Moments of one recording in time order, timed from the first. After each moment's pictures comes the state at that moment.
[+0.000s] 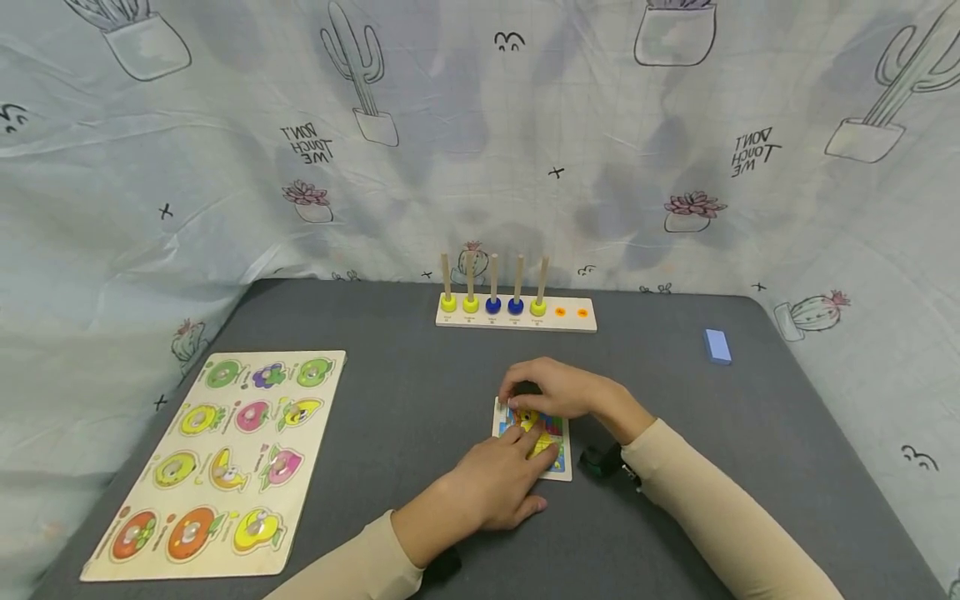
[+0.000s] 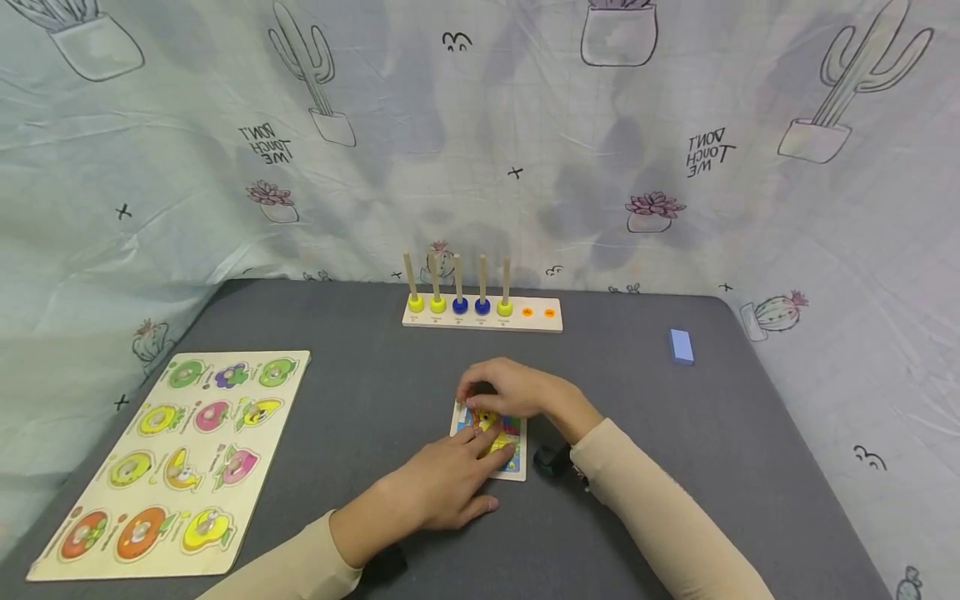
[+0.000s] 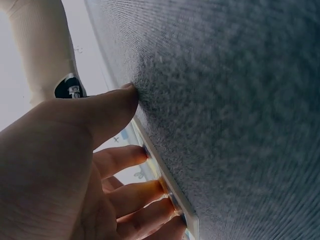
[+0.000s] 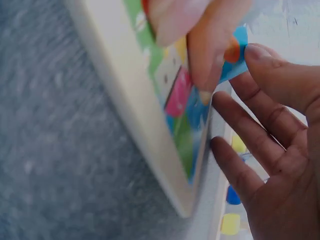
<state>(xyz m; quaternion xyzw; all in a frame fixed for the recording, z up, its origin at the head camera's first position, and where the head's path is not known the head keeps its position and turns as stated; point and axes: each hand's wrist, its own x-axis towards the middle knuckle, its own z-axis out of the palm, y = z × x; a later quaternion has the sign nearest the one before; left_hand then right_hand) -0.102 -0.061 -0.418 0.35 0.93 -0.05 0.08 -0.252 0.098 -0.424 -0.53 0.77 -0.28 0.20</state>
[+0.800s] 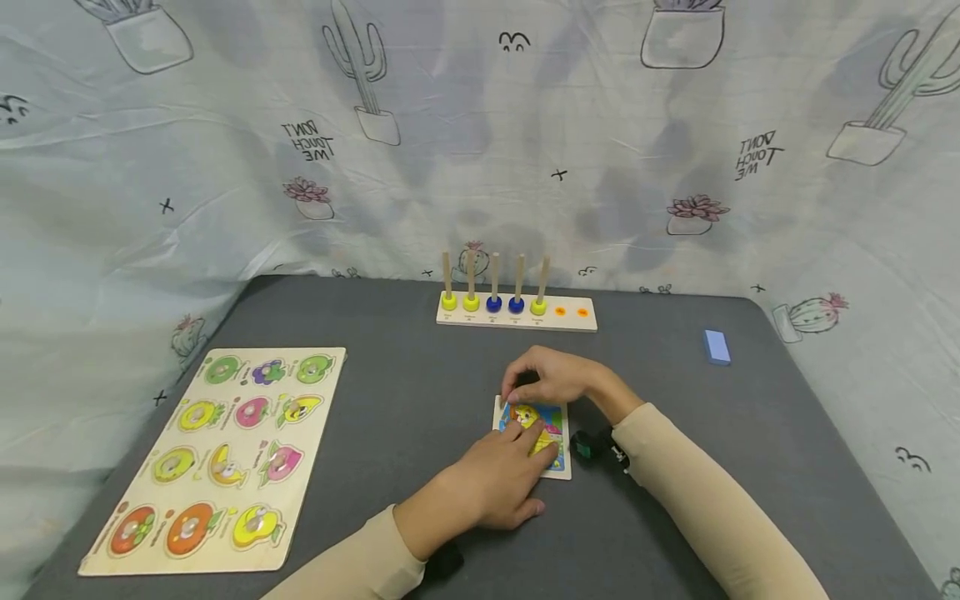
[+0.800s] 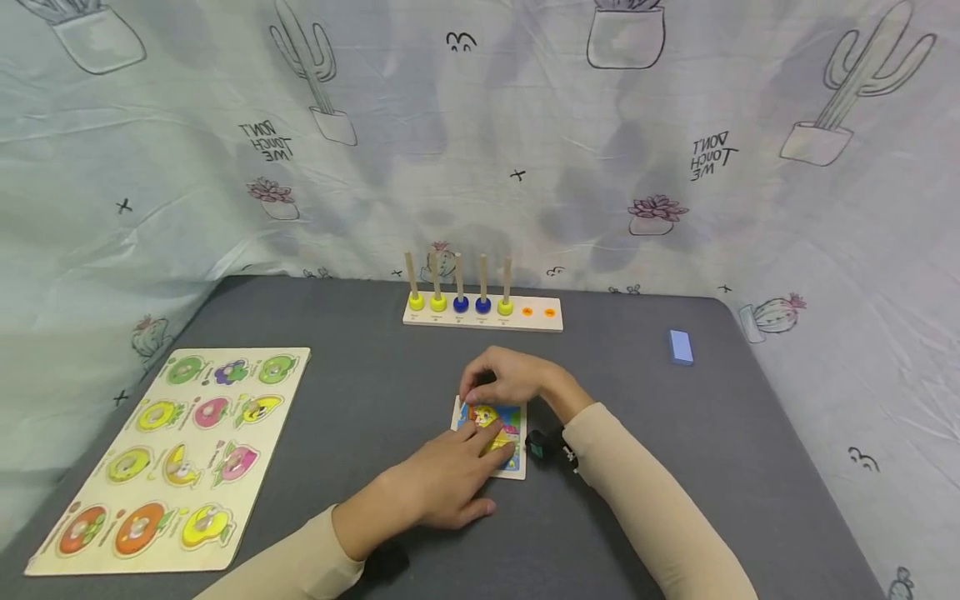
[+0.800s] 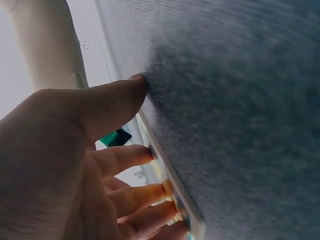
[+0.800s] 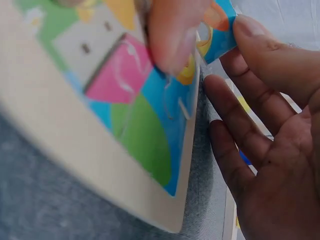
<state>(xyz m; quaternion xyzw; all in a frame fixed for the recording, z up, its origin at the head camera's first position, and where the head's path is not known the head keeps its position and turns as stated) -0.106 -0.058 -0.411 0.35 0.93 -0.03 0.12 -0.277 0.095 -0.429 -0.51 0.73 -0.36 0.29</state>
